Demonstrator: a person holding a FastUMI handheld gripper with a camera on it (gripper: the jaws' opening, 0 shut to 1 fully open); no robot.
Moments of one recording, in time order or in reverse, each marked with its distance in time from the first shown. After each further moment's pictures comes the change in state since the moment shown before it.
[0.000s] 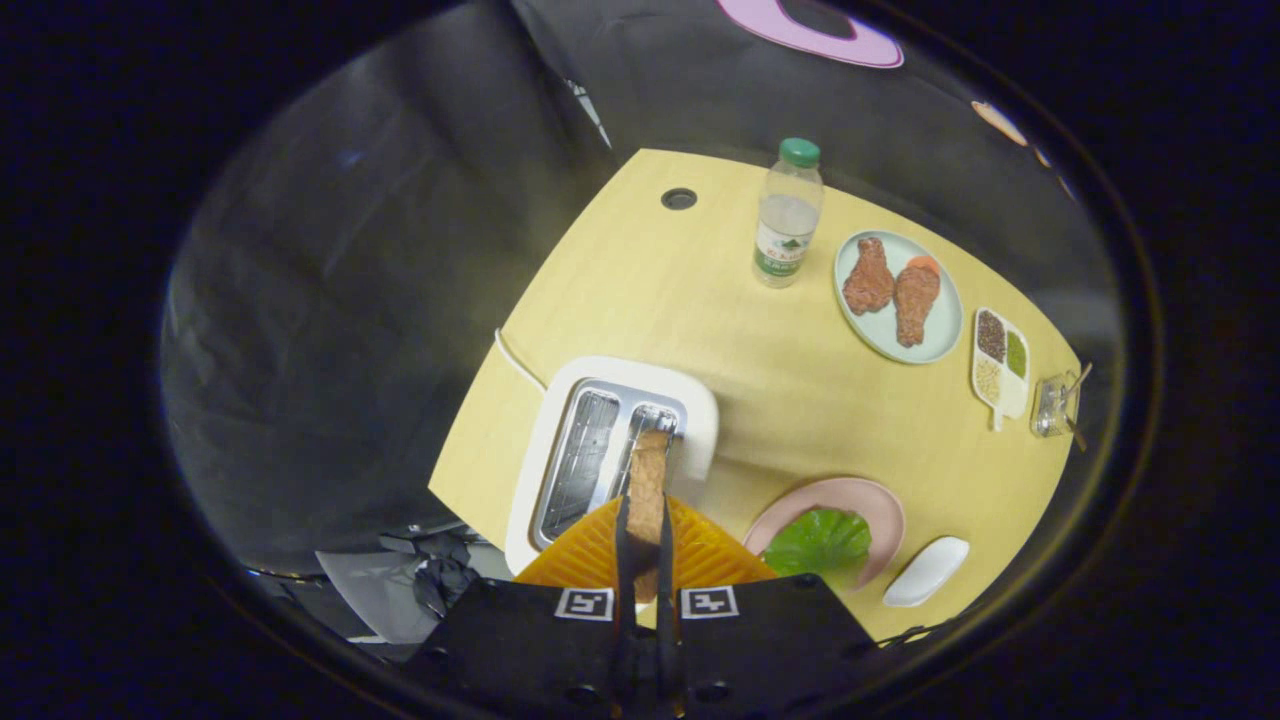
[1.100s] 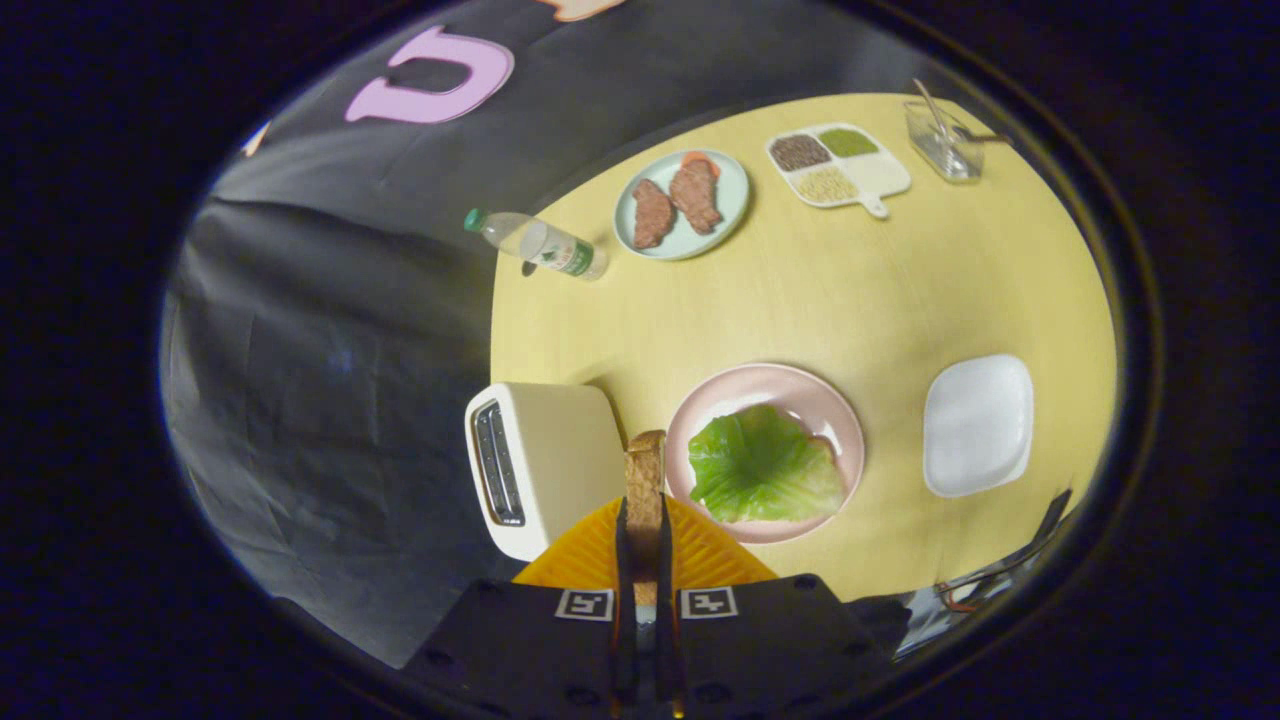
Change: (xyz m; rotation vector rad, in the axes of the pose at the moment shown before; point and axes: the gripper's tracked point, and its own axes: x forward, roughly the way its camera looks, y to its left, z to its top) arm -0.015 -0.174 -0.116 0.653 -0.100 0.246
